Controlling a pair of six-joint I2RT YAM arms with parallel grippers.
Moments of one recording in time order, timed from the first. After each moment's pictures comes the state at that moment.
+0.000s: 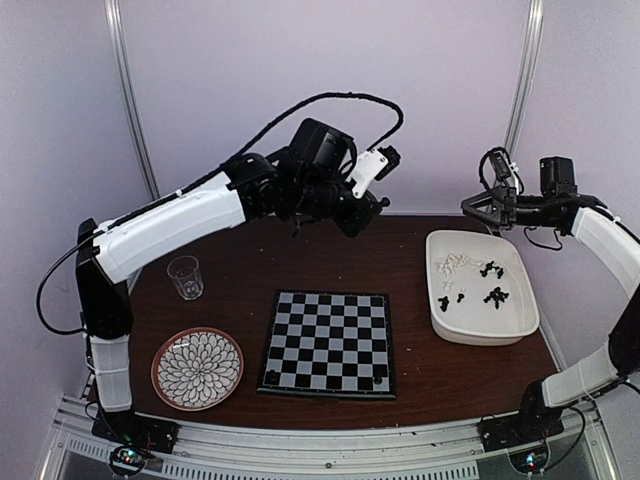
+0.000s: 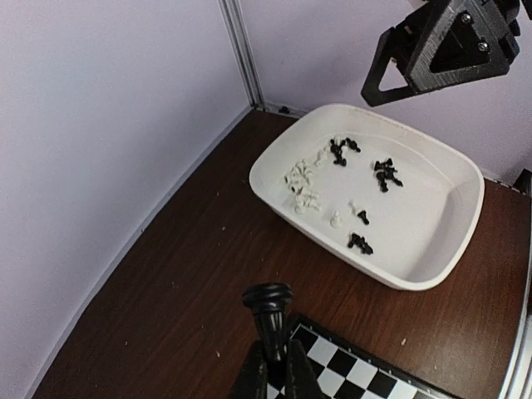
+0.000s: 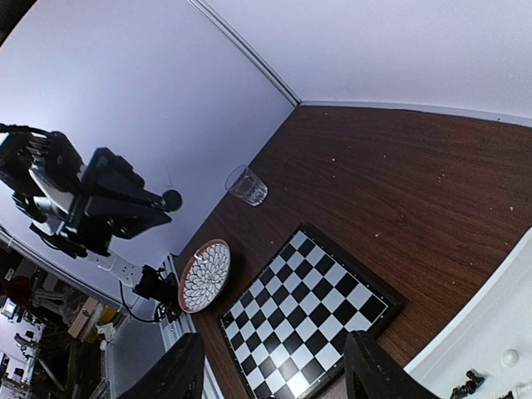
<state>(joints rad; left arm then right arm) -1.05 2.00 2.10 -0.56 -0.10 0.14 -0.08 1.33 1.21 -0.46 -1.19 0.17</state>
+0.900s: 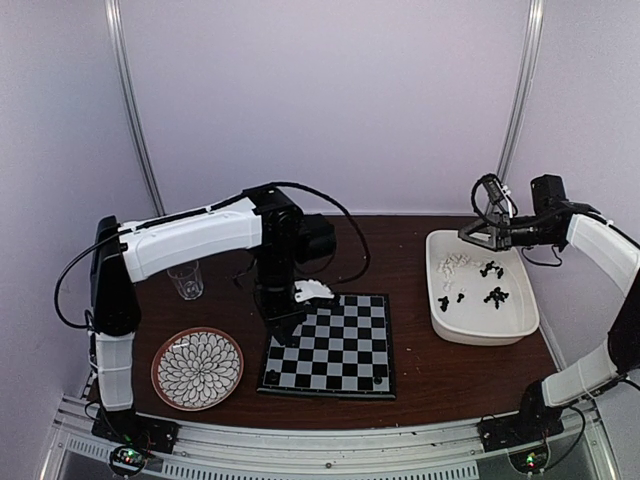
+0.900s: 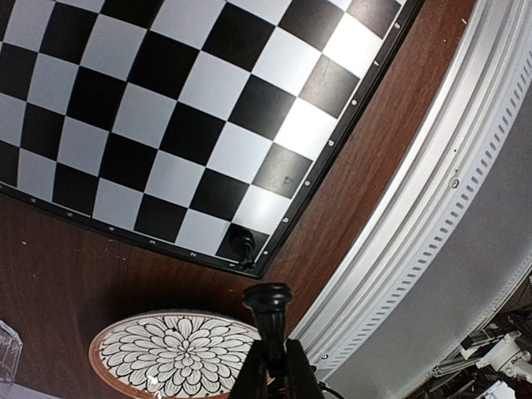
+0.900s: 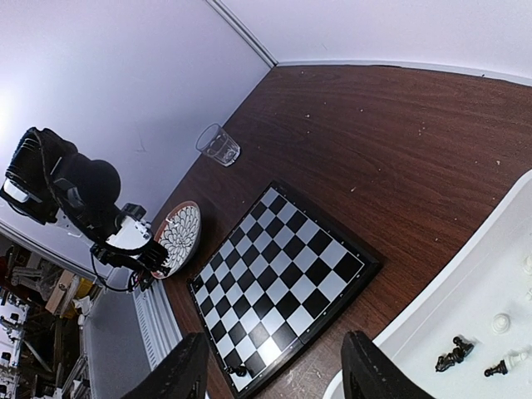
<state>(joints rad) -1.00 2.03 1.94 -1.57 0.21 0.17 -0.08 1.34 1.14 -0.68 -1.11 -0.13</state>
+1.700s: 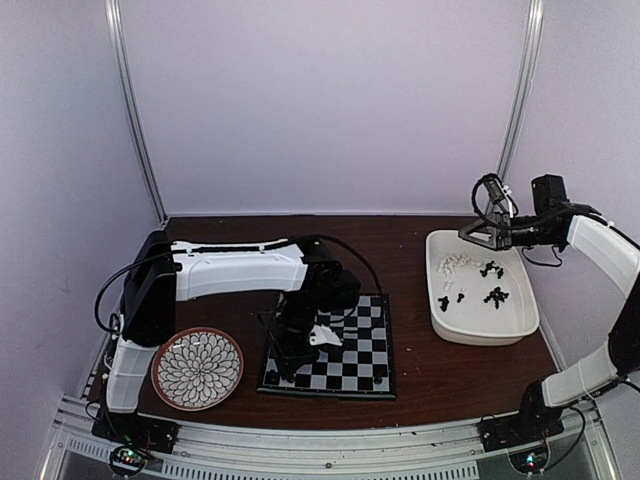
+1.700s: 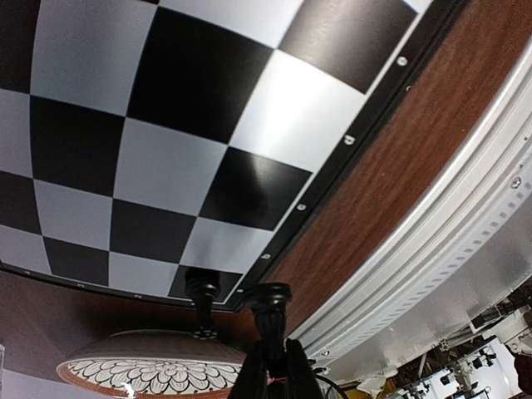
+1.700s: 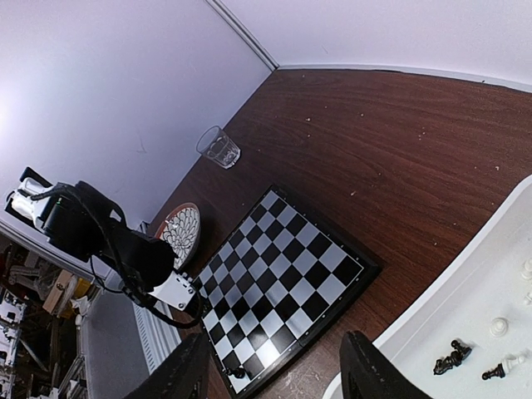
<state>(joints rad) -1.11 2.21 1.89 -1.58 0.18 0.12 -0.08 1.33 1.13 -0.65 -1.11 -0.12</state>
